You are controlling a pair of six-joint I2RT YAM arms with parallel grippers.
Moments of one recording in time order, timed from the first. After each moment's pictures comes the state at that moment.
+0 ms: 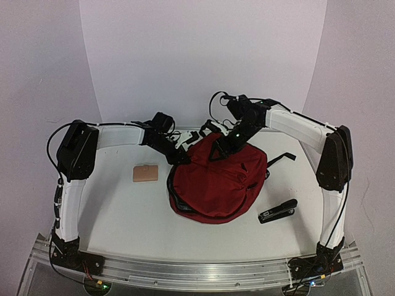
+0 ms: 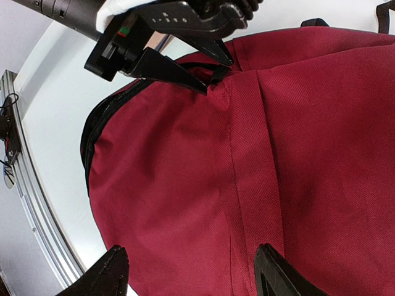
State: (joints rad) left arm -0.59 2.19 1.71 -0.40 0.47 0.47; right arm 0.61 2.06 1.93 -0.98 -0.42 -0.13
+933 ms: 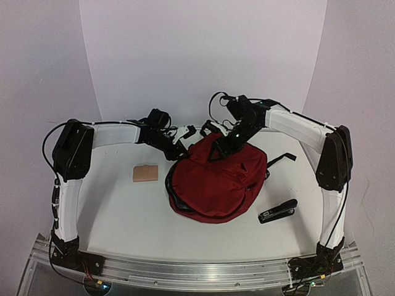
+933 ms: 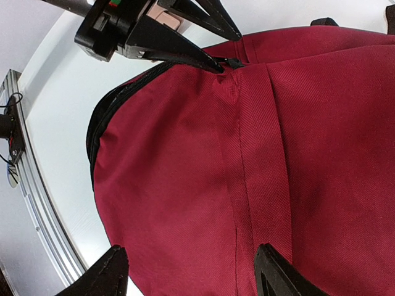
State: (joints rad) left arm -0.57 2.15 1.68 -0.33 0.48 0.45; right arm 0.61 2.06 1.93 -0.98 -0.44 -0.13
